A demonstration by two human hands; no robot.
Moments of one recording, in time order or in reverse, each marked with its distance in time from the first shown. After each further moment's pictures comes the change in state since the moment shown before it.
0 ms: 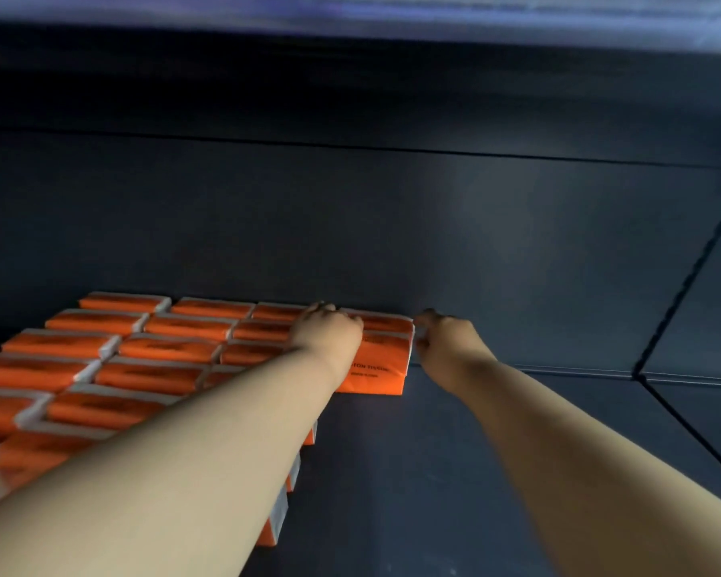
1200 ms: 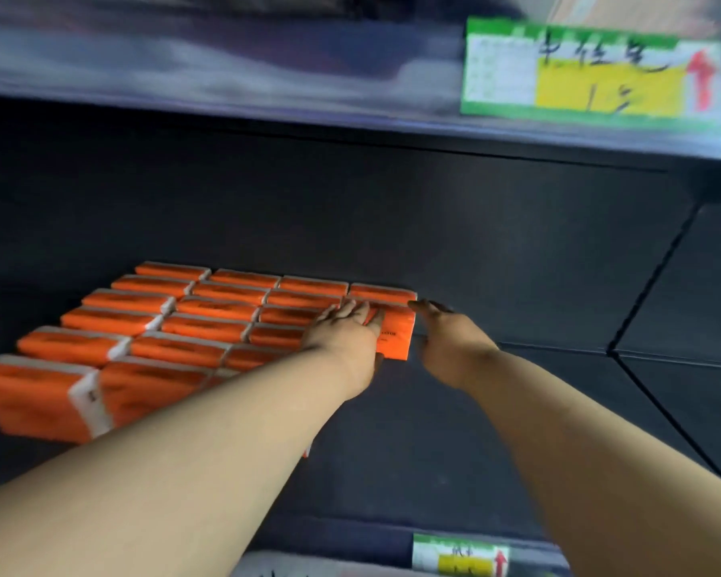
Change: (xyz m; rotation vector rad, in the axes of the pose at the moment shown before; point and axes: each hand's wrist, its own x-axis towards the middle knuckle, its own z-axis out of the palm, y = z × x) left_hand -0.083 0.004 -0.017 -0.227 -0.094 0.043; right_hand -0.078 -0.033 -0.020 -0.174 -0.110 -0.080
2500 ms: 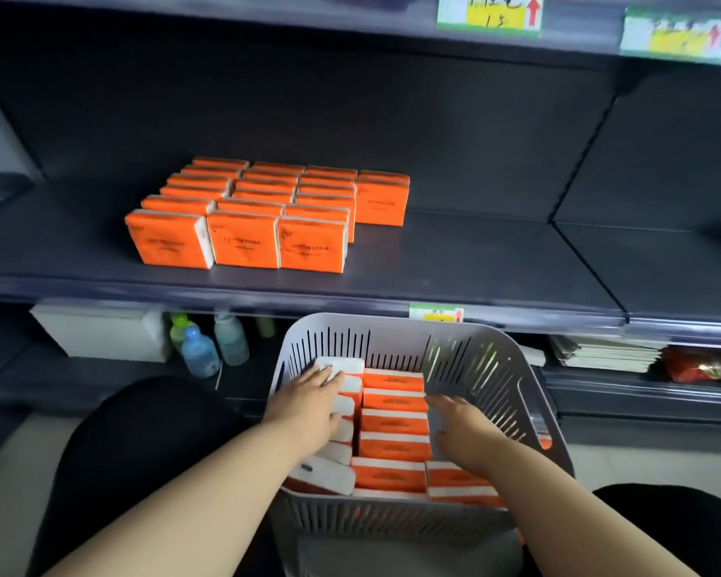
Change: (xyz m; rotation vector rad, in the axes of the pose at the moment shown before) left_hand -0.308 0.001 0.115 -0.246 -0.287 0.028; right_hand -0.321 0.019 0.137 0.067 -0.413 0.236
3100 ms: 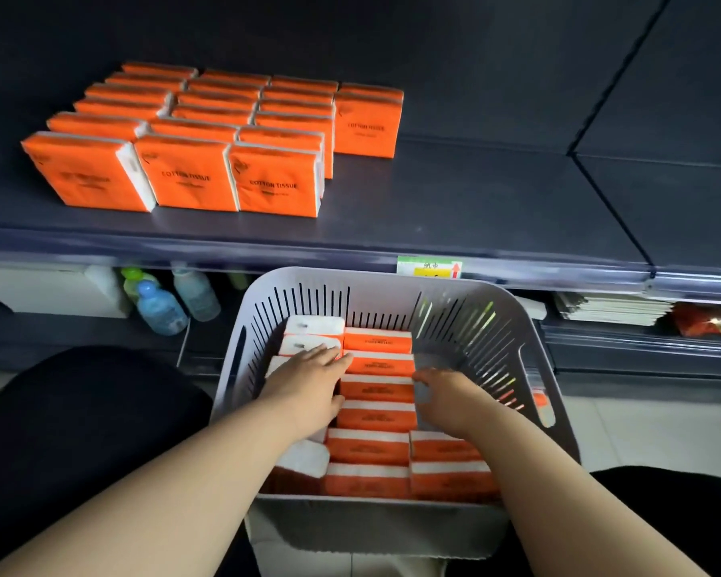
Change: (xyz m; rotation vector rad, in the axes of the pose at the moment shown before) left_hand 0.037 0.018 0.037 -0.004 -0.115 0.106; right_hand 0.034 0.013 0.007 -0.067 -0.160 0.067
